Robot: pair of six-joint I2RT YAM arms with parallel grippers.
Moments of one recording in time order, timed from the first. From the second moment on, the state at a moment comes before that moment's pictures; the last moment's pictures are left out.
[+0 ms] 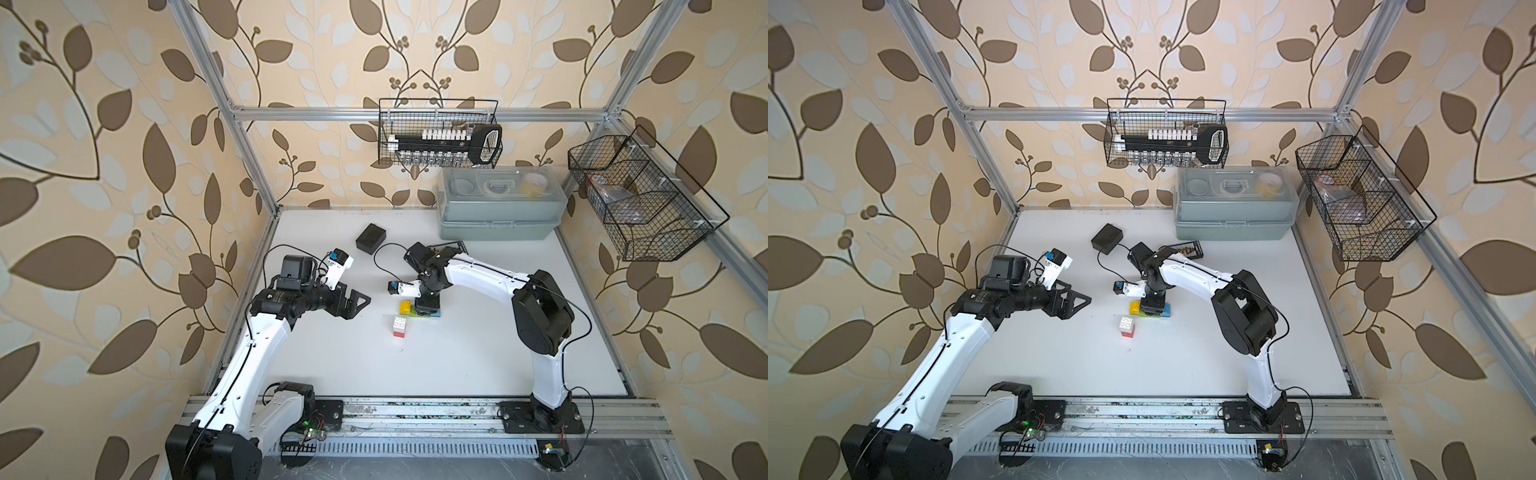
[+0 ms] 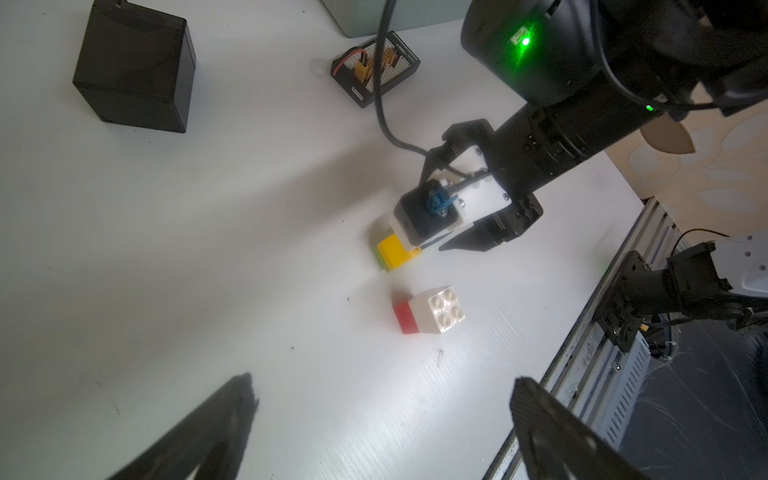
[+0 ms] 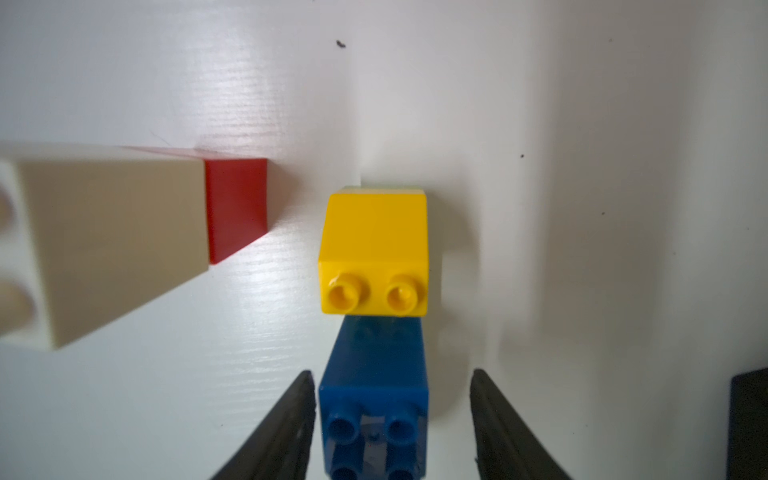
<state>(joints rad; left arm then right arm) -0.16 1.00 0.89 -0.76 0.63 0.16 0.71 2.01 1.56 -0.94 -0.08 -0.71</state>
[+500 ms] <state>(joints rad) -0.16 1.00 0.88 -0.76 0.61 0.16 0.71 2.02 1.56 -0.94 -0.08 -0.67</state>
